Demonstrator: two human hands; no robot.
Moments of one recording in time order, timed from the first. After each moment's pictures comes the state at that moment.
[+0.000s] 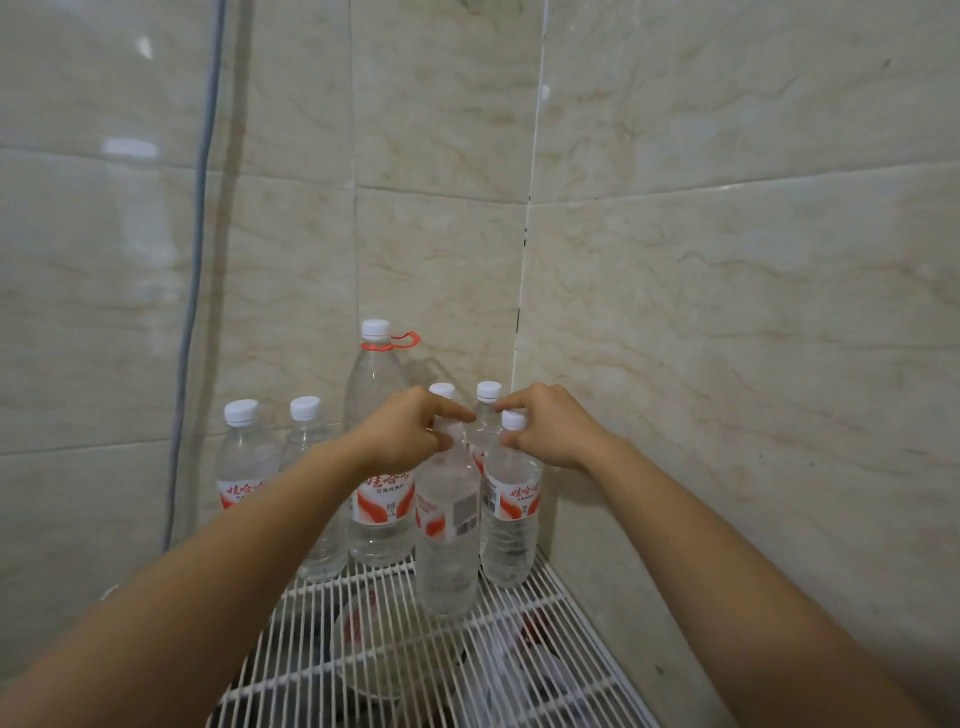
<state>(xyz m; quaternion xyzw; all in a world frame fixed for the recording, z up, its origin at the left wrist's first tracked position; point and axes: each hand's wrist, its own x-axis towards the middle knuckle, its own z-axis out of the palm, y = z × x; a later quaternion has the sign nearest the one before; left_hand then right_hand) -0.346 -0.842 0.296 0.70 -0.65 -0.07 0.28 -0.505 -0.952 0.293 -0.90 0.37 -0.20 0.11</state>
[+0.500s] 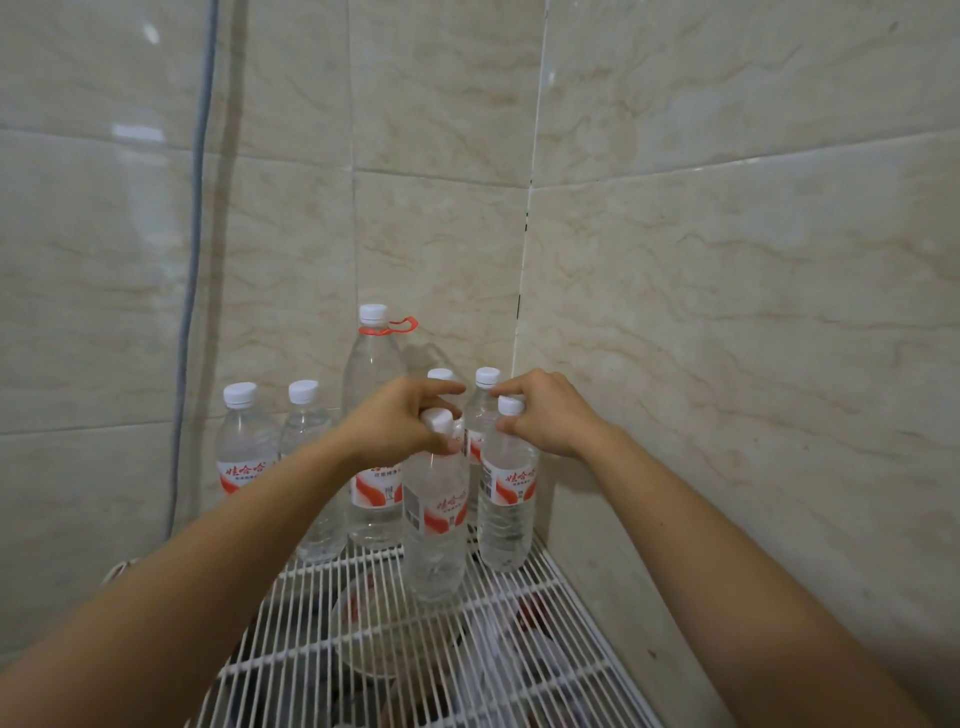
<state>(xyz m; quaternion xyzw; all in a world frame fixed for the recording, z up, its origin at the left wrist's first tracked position) -0.351 -0.831 0.288 0.67 -0.61 -0.17 0.38 -0.505 -0.957 0.287 -0.89 0.38 -0.22 0.13</state>
